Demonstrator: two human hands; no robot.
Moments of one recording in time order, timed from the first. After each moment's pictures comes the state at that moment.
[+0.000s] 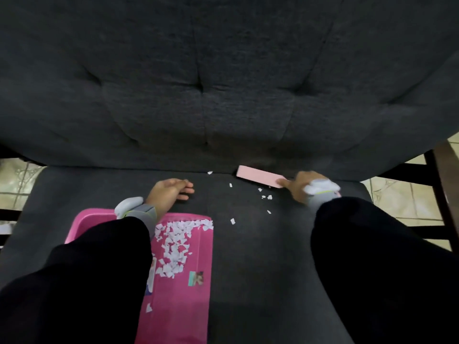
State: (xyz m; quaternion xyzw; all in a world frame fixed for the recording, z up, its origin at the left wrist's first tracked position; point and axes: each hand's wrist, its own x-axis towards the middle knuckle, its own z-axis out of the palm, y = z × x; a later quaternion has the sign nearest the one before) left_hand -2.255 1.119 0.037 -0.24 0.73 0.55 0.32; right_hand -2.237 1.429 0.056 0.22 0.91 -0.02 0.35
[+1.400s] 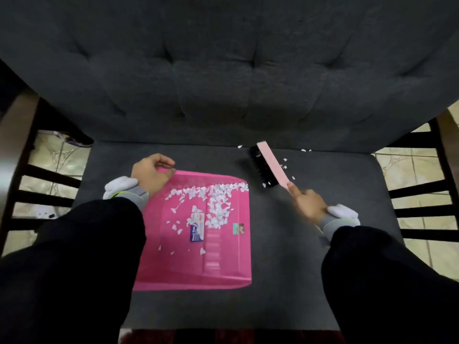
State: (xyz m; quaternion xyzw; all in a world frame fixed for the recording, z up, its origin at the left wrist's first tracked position) left_hand -2.209 0.977 0.101 -0.08 0.93 0.33 0.16; right_hand -2.111 1.318 0.079 0.37 0.82 -0.34 0.29
